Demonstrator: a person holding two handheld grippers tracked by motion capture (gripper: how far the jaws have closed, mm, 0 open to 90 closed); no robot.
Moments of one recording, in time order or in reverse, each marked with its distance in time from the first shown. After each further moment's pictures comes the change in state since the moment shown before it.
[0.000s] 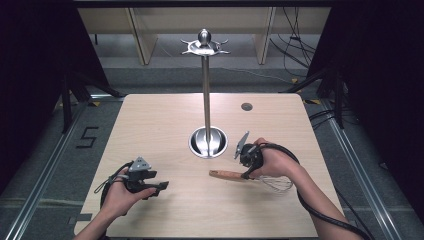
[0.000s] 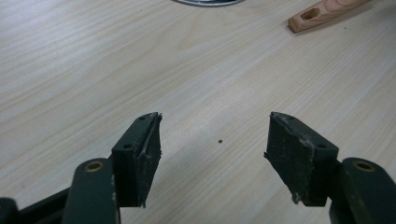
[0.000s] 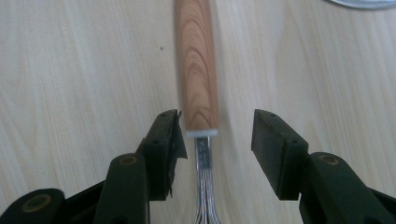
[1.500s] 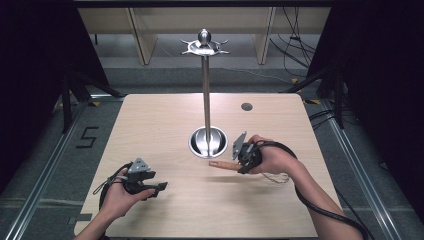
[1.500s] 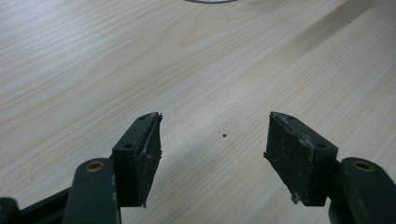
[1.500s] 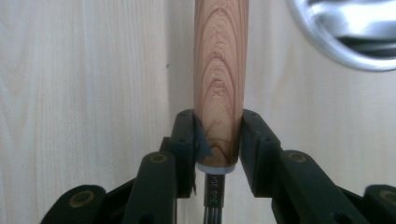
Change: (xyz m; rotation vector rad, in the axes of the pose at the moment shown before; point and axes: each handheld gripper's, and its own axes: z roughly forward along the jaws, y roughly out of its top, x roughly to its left) left arm -0.001 -0.002 -0.001 -0.006 0.008 0.013; right arm -0.004 0.003 -0.012 -0.052 -0.040 -0.149
